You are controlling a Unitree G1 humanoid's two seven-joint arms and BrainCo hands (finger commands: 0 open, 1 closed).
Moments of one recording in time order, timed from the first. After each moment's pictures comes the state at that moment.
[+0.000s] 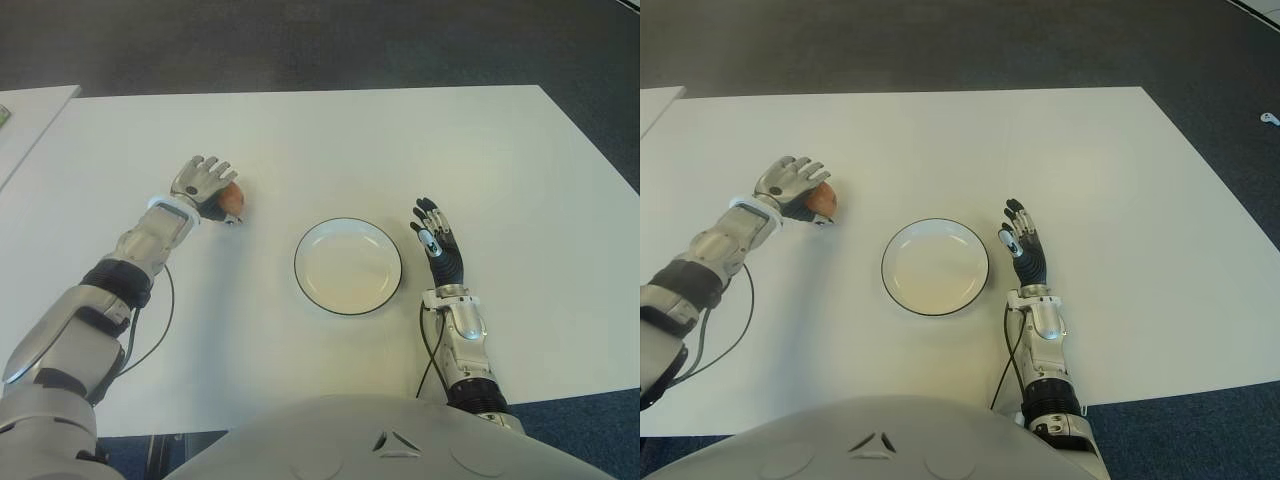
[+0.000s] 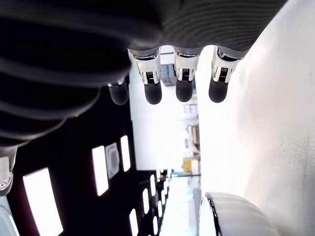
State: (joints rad) left arm -0.53 0.73 -0.61 0.67 1.15 -0.02 0.09; right arm 0.07 -0.03 -0.07 0.42 0.10 -0.52 0.16
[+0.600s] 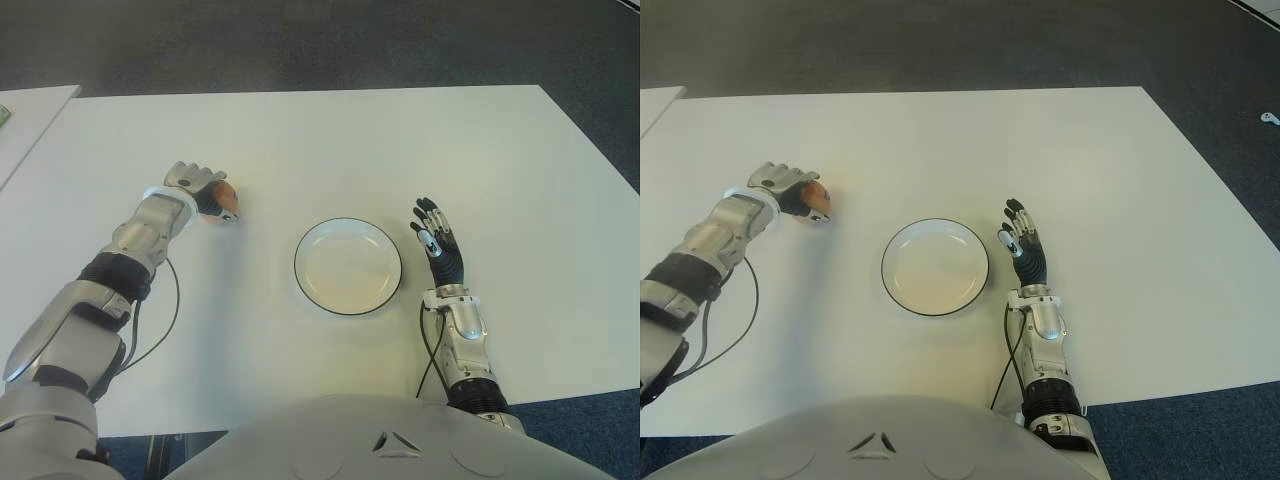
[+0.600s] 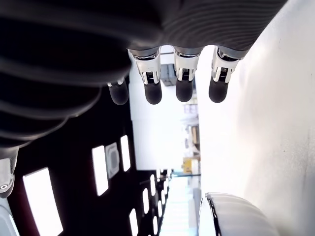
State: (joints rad) left arm -0.51 0.71 -0.53 0.61 0.98 0.03 -0.12; right arm 0.07 -0.04 -0.07 0.42 0.10 -0.52 0.16
